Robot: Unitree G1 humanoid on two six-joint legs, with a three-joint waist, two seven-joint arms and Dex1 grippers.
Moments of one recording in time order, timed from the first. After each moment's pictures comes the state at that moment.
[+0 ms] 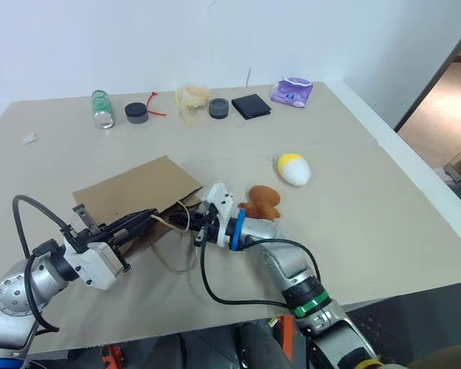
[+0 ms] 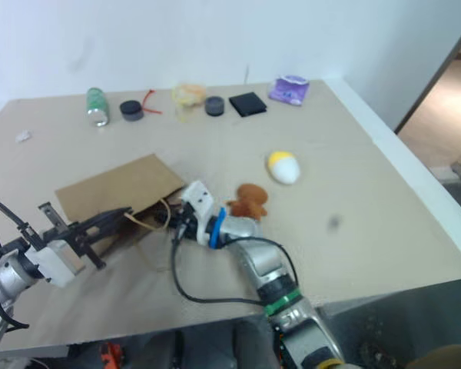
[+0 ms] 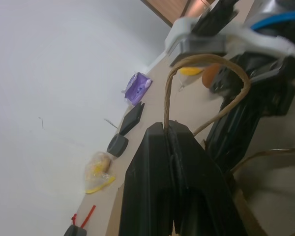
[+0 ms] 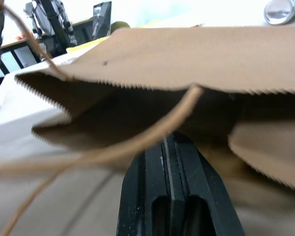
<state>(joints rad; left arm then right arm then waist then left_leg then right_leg) 0.10 0.74 0.16 -0.25 -0.11 -0.67 -0.62 -0.56 0.00 0.35 0.20 0.26 0.32 0.72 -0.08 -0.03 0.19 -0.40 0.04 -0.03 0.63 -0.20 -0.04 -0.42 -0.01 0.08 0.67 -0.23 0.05</state>
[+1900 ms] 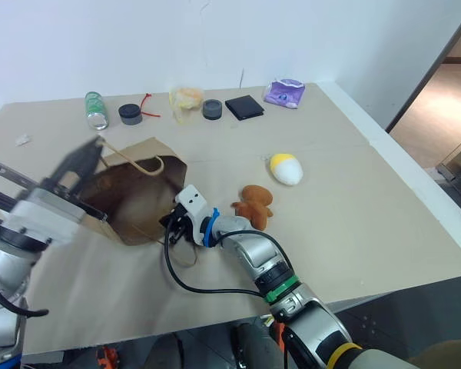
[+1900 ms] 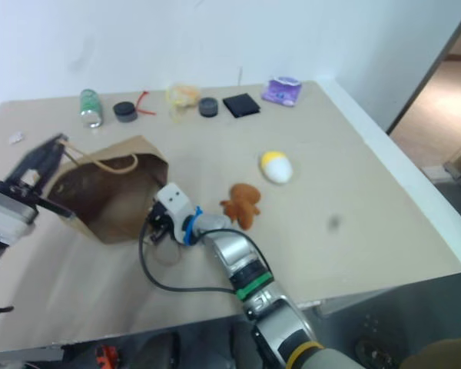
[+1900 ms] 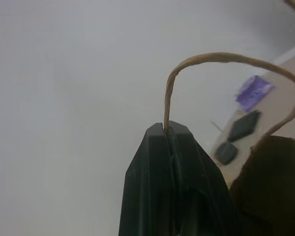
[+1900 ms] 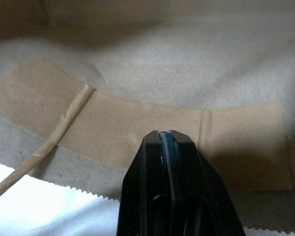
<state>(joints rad) 0.09 0.59 0.36 -0.56 -0.06 -0.33 -0.44 -0.66 0.12 0.36 0.38 0.11 0.44 0.59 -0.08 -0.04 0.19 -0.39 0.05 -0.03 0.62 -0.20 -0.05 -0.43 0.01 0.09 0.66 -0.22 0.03</state>
